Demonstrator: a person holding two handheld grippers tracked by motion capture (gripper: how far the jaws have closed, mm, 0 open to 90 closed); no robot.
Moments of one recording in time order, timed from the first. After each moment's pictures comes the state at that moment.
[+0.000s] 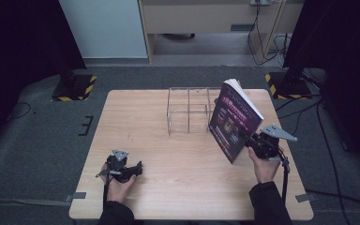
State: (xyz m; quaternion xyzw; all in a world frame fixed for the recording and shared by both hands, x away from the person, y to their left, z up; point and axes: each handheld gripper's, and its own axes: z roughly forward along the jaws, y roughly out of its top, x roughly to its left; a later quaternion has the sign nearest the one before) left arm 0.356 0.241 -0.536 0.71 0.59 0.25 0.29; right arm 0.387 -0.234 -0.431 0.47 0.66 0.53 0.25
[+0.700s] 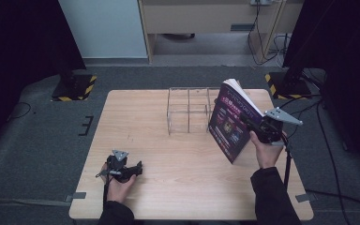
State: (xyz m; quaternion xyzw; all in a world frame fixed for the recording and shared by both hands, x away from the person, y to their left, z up) left arm 0.356 0.241 -0.536 0.71 0.59 0.25 0.29; right arm 0.413 -0.233 -0.392 0.46 0.65 0.54 0.26
